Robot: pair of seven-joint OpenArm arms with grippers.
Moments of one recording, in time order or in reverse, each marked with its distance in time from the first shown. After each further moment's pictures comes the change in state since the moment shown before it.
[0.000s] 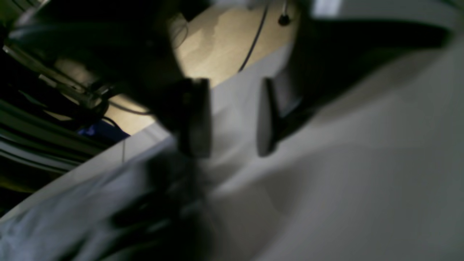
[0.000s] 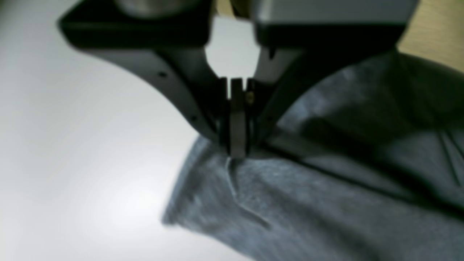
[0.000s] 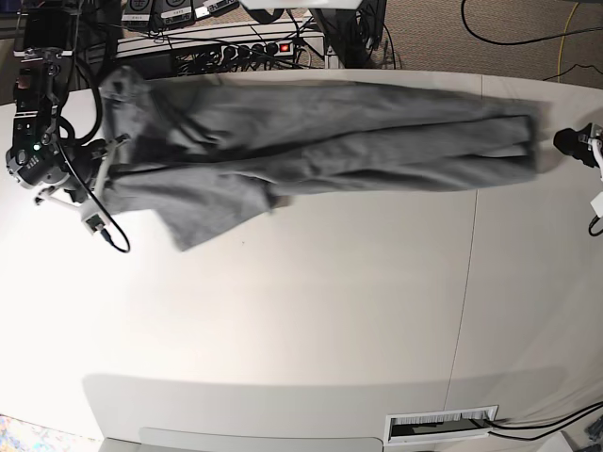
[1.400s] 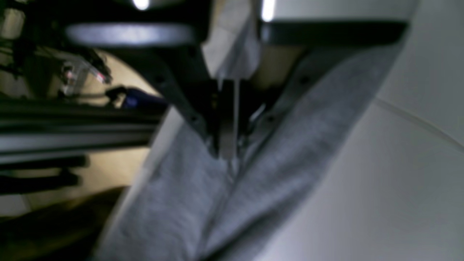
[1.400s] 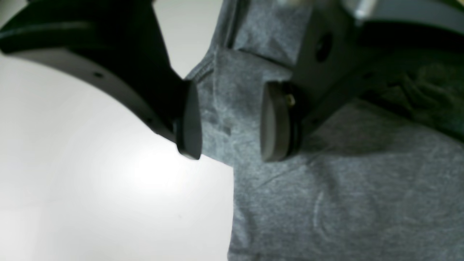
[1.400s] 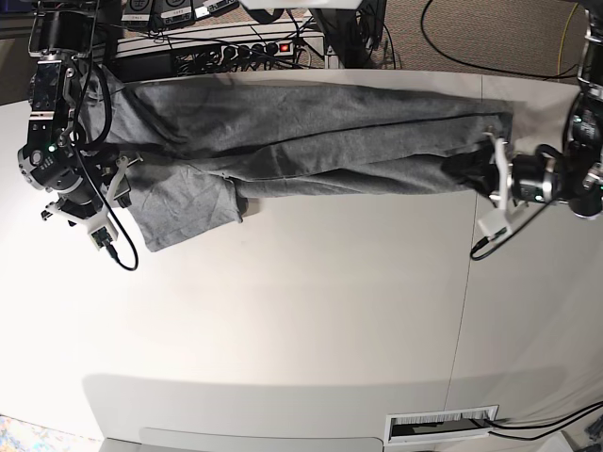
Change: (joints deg) left arm -0.7 17.2 -0.4 30.6 9.6 0.1 -5.6; right arm 1.7 -5.6 0.3 -0.5 -8.5 0.1 12.4
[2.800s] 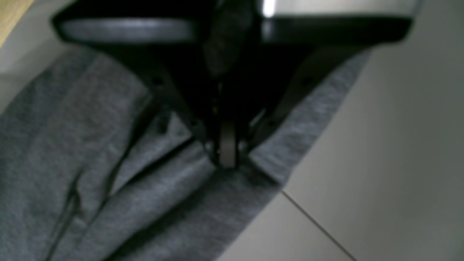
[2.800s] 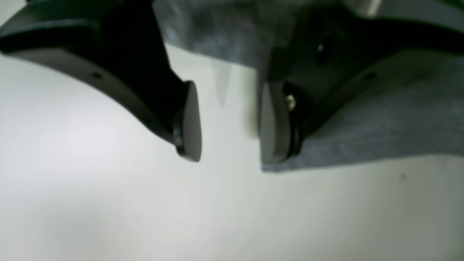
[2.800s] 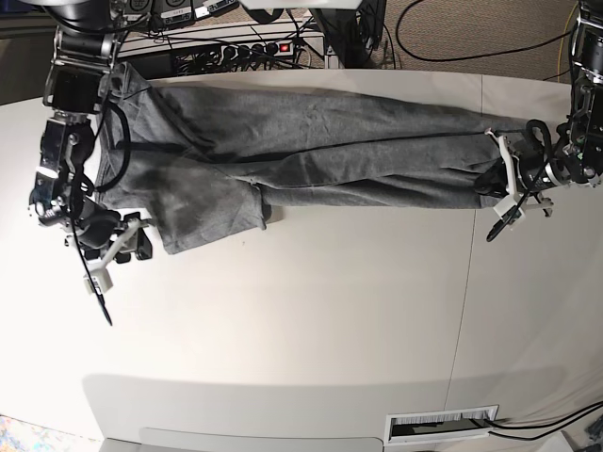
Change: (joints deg) left arm 5.3 0.6 -0.5 -12.2 46.1 0.7 -40.6; right arm 17.8 -6.3 -0.5 -27.8 8.1 0.0 11.8
